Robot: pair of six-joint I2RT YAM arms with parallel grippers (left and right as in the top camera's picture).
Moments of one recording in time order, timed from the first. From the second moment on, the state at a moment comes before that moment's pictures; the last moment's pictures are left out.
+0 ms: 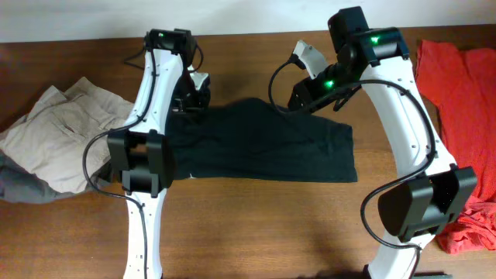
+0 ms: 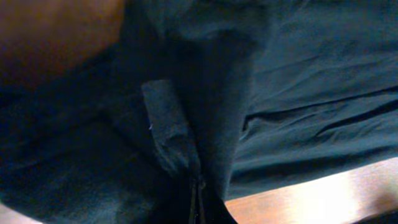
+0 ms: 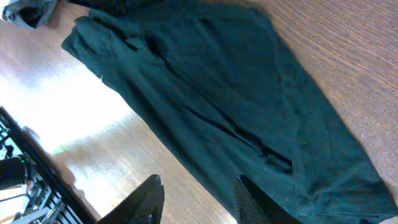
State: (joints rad) left arm -0.18 2.53 2.46 -1.68 0.18 0.02; right arm 0.18 1.97 2.03 -1.39 -0.49 -0.34
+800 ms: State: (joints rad) left arm -0.21 2.41 2.37 -1.68 0.01 -0.02; right arm 0.18 1.97 2.03 -1.38 -0.48 -0.34
